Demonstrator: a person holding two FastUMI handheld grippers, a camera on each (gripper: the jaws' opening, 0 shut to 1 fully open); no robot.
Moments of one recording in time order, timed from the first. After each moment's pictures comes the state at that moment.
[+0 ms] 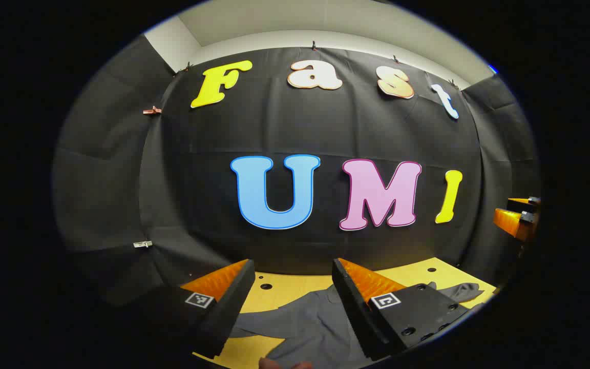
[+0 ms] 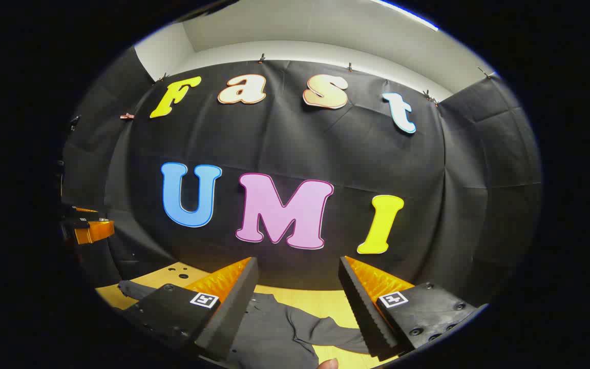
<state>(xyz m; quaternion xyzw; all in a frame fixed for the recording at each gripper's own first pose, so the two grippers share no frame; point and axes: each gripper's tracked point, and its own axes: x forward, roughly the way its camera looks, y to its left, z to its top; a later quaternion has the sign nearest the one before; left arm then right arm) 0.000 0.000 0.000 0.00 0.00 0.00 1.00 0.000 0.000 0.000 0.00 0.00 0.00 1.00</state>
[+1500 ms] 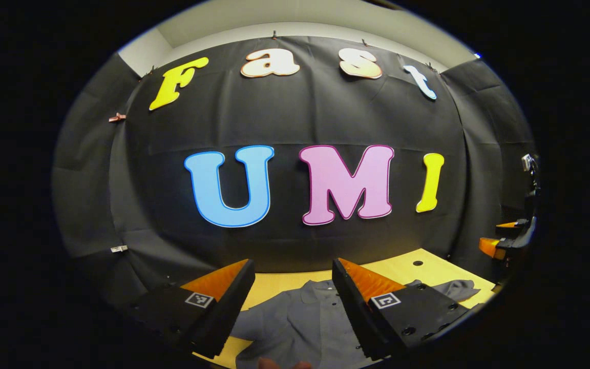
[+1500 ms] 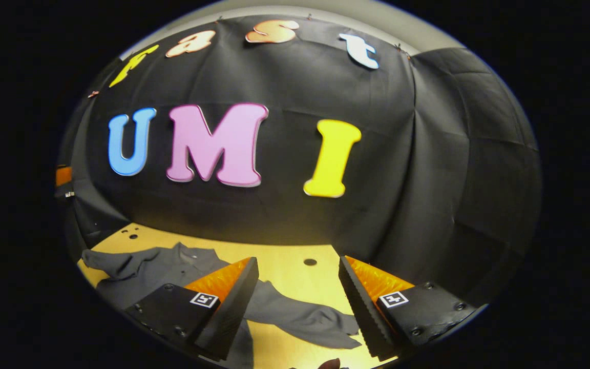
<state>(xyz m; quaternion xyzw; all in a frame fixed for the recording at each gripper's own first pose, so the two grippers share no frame) 0.044 -0.120 -0.012 0.04 0.02 -0.05 1.00 0.052 -0.193 -0.183 0.01 0.16 -0.09 0.98</state>
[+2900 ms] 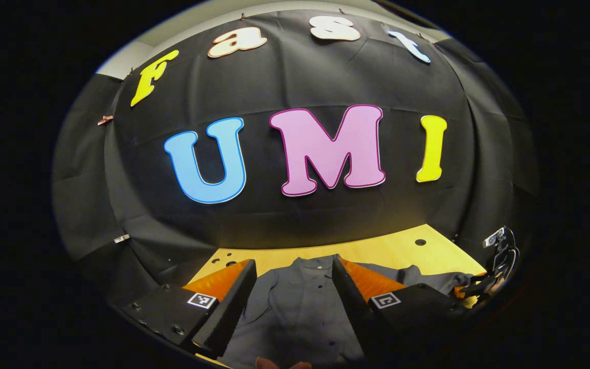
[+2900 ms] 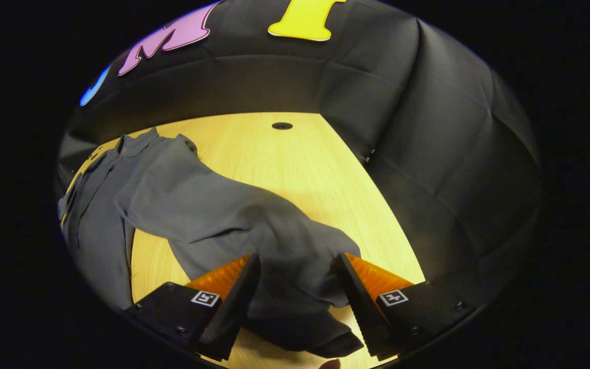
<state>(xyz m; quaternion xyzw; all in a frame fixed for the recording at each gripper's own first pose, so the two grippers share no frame) 0.062 -0.211 -0.065 0.07 0.12 0.00 0.99 0.036 -0.279 -0.494 0.04 0.43 -0.08 0.90</state>
